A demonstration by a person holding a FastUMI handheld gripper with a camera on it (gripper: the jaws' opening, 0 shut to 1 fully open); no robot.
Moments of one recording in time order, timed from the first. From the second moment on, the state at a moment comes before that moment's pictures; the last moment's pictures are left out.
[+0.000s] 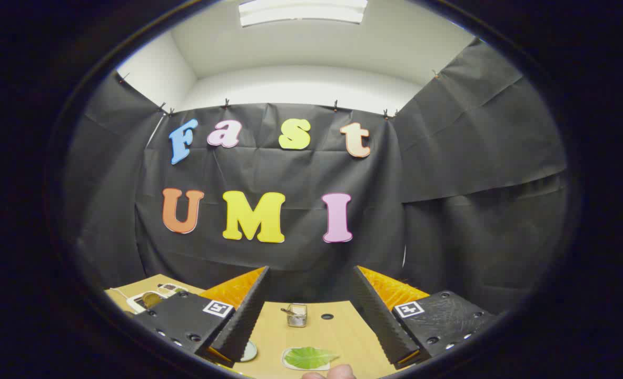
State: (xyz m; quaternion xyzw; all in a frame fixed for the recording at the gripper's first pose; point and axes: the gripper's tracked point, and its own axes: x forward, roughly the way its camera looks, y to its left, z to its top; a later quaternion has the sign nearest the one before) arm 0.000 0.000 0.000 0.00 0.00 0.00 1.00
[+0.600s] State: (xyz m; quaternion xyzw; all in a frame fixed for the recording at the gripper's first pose) arm -0.005 -0.030 -0.003 0.01 0.00 -0.01 1.00
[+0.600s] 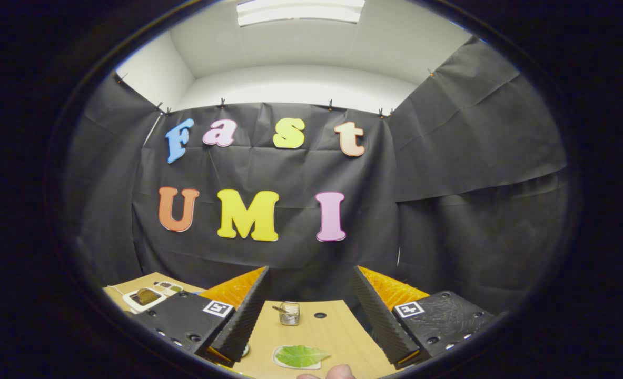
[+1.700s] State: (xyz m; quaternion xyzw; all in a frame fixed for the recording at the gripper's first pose) arm 0.019 -0.088 -0.137 0.04 0.14 0.01 0.99
